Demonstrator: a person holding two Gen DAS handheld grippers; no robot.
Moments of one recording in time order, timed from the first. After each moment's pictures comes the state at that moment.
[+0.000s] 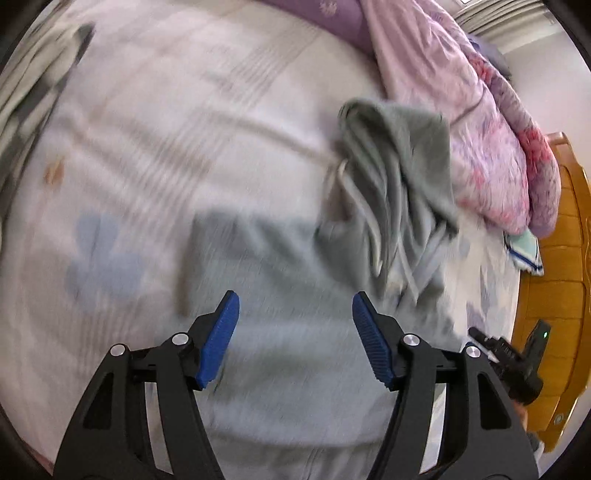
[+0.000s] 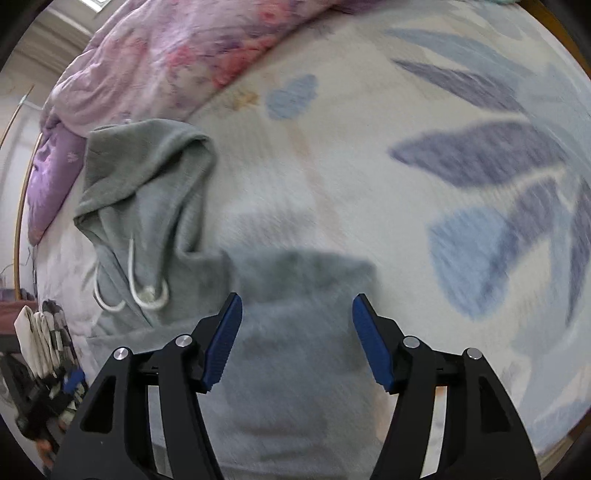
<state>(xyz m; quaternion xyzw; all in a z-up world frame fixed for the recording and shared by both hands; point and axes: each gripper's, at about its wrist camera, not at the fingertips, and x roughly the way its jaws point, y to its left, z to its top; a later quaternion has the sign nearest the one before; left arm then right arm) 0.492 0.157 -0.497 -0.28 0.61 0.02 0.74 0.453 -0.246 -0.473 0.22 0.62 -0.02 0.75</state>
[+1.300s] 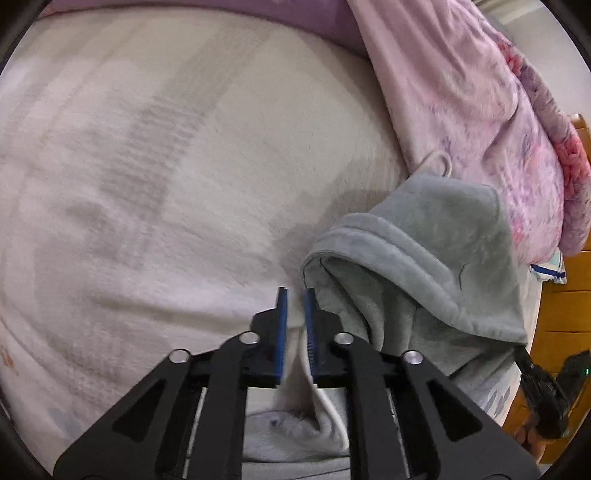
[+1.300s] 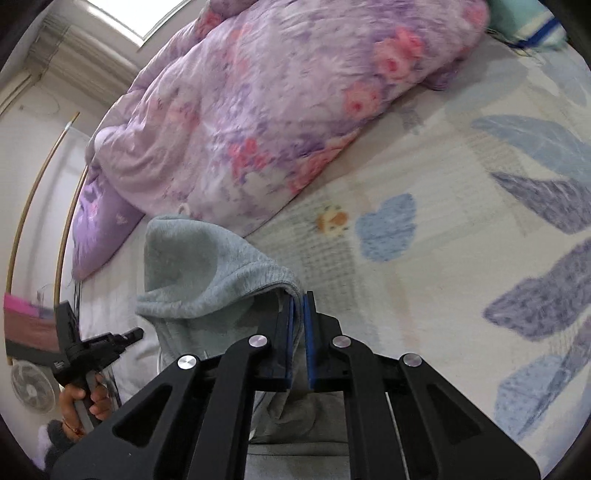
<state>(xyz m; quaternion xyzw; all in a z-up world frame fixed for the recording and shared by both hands) 0.704 0.147 -0.567 -0.23 0.64 0.00 0.73 0.533 -0.265 -0.454 0.31 0.52 0.03 0.80</state>
